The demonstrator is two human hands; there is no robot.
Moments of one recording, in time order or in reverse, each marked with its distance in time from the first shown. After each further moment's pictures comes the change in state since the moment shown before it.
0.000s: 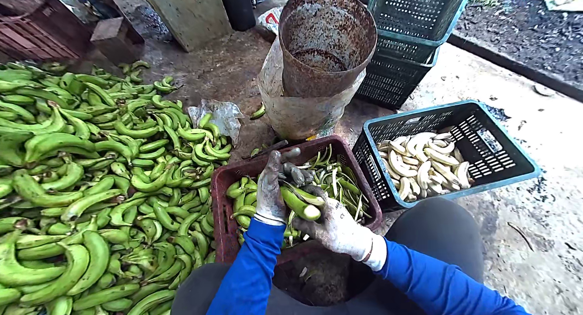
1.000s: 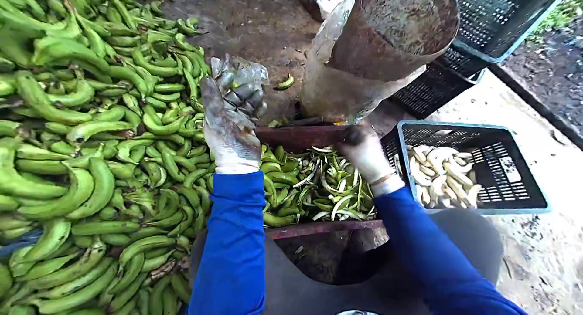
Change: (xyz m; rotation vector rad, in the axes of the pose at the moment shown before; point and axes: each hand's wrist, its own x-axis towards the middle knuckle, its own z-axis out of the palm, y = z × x) left_hand 0.007 0.108 -0.086 -0.090 0.434 0.404; right_hand 0.104 0.033 -0.017 -0.227 0.157 0.152
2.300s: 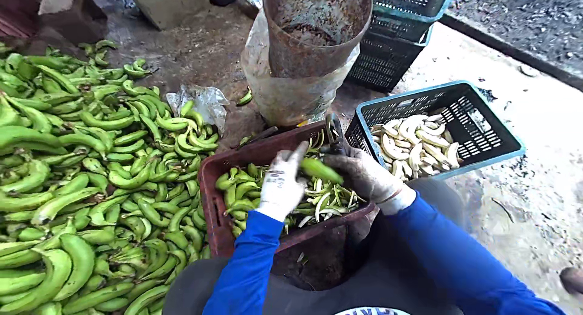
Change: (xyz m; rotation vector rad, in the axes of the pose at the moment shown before) left_hand -0.090 -0.111 0.061 1.546 -0.839 -0.021; right_hand -0.059 0.022 -0.073 0.838 -0.234 0.313
